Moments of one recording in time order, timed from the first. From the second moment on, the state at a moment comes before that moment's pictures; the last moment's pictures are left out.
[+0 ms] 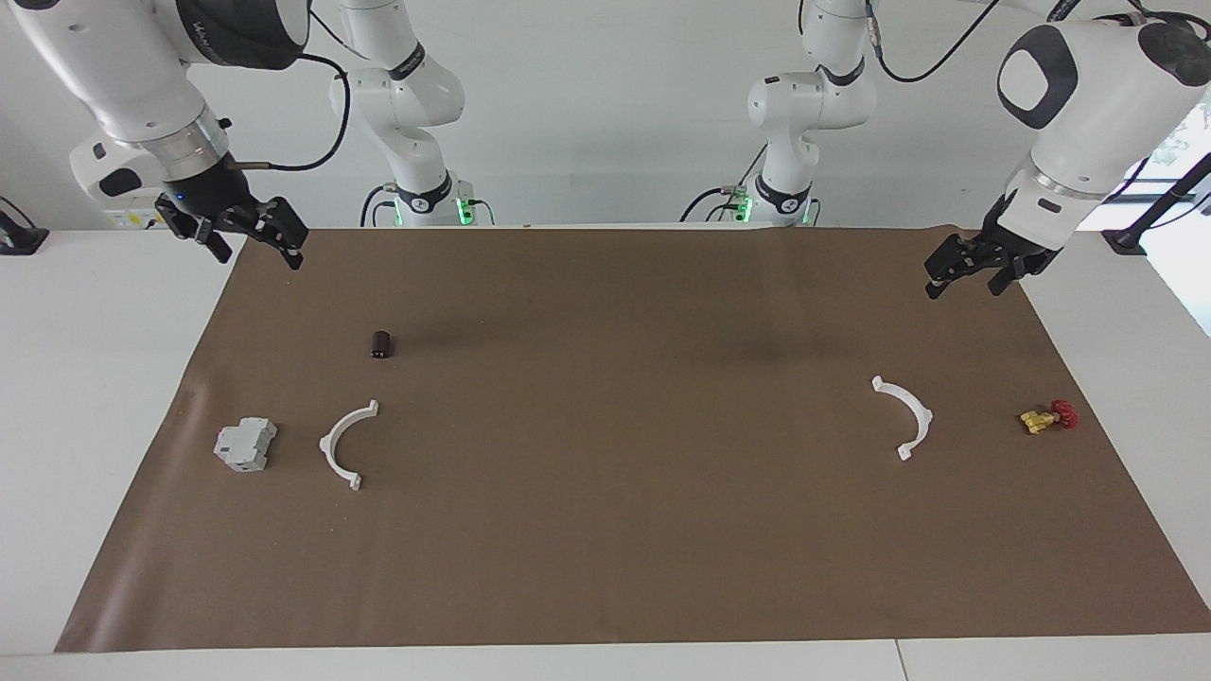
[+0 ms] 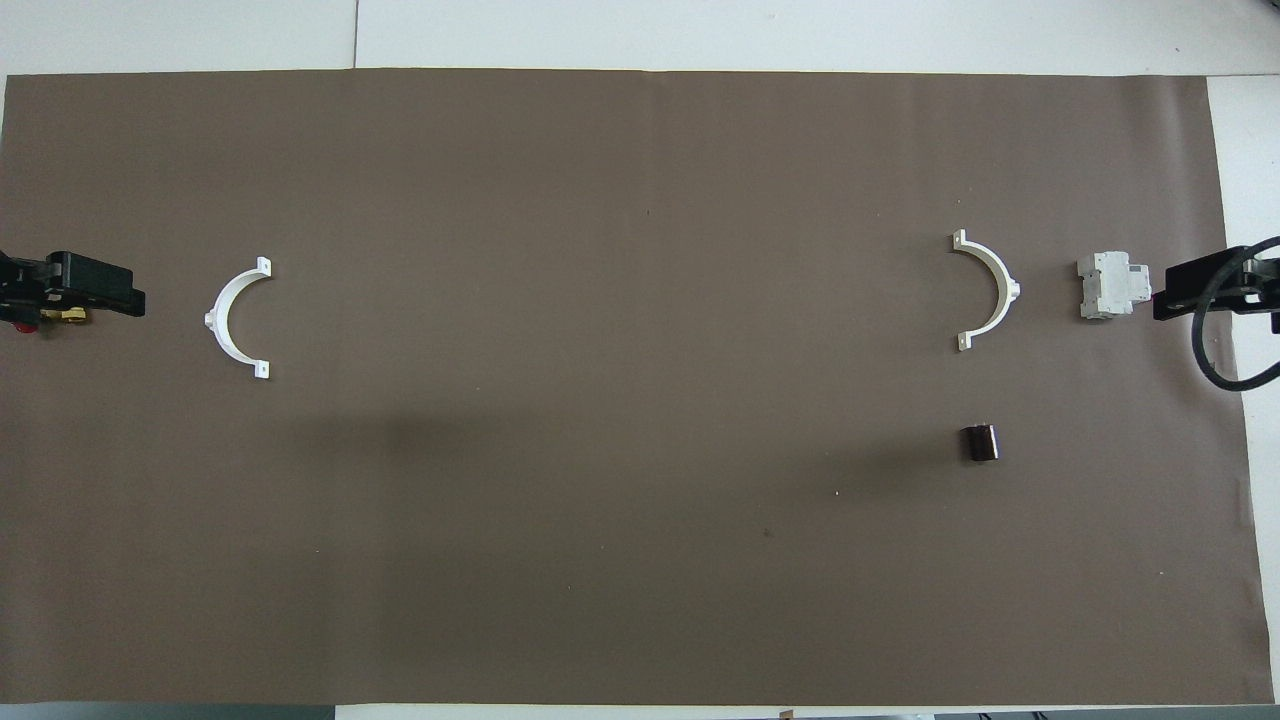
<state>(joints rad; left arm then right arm) -0.04 0.00 0.05 -1.70 -0.03 1.69 0.03 0.04 -0.02 -0.13 -1.61 0.00 1.55 0.05</state>
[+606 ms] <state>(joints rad) -0.04 0.00 0.05 -1.70 -0.03 1.69 0.03 0.04 -0.03 -0.12 -1.68 0.00 1.64 0.05</state>
